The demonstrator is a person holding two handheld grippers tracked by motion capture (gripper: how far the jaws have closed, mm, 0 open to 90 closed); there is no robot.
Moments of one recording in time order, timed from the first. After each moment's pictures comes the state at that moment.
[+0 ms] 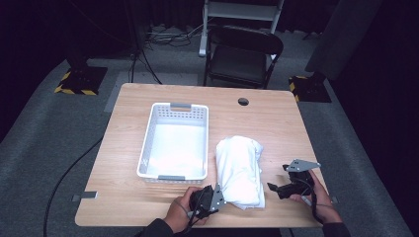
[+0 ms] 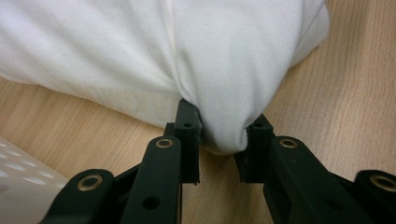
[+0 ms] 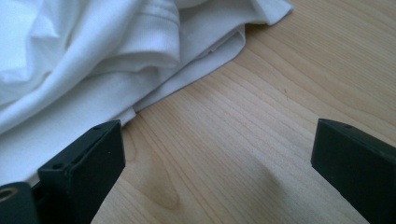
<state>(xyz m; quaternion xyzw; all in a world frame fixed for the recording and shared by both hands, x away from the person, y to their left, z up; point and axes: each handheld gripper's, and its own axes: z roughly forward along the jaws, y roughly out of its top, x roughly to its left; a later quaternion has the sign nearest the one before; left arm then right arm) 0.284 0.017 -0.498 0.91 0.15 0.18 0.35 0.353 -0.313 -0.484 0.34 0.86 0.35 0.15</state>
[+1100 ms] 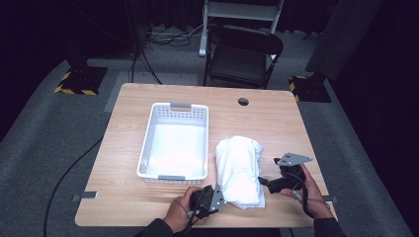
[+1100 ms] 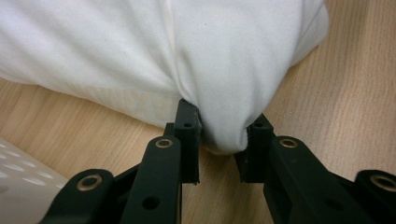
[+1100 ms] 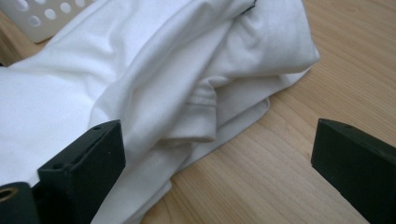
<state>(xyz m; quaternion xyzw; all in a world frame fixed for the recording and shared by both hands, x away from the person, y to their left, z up) 0.284 0.017 -0.498 0.91 0.15 0.18 0.35 0.360 -0.277 -0.461 0.33 0.85 0.37 0.16</state>
